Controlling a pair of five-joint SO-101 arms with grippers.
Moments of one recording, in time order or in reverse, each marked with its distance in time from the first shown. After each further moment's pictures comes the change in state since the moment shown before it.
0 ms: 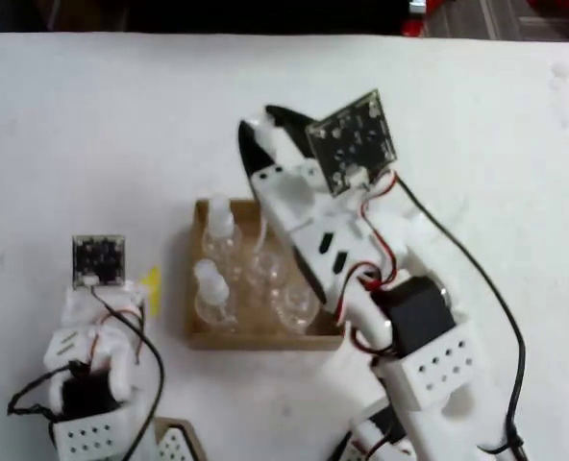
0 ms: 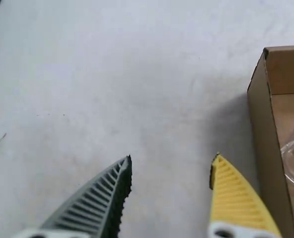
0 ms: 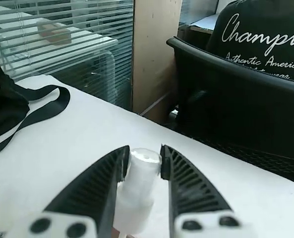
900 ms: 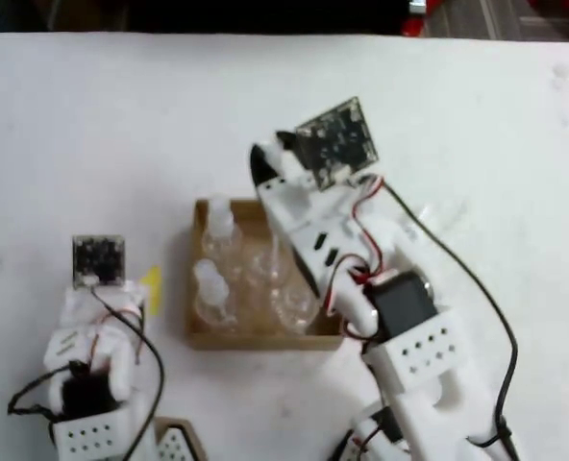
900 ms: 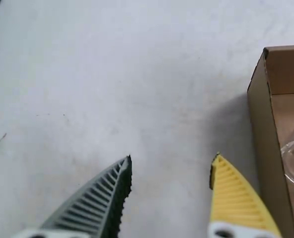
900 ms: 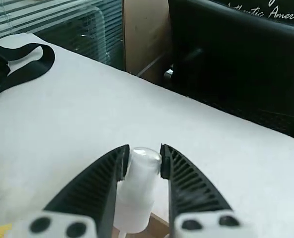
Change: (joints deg) left arm 0.0 0.0 0.0 0.0 0.0; right arm 2.4 0.0 10.5 -1.9 0.0
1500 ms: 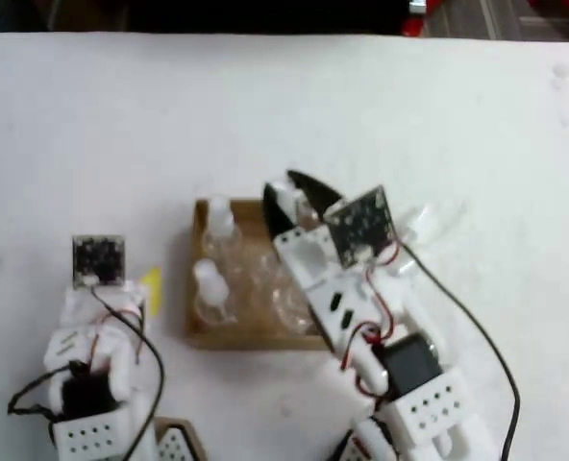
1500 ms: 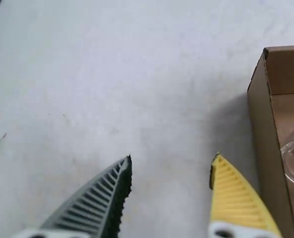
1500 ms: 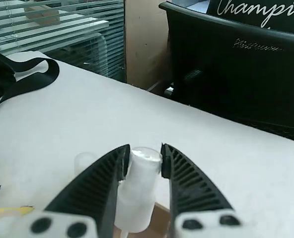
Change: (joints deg) left arm 0.0 0.0 0.0 0.0 0.0; right arm -1.5 -23.6 28.4 -12.7 0.0
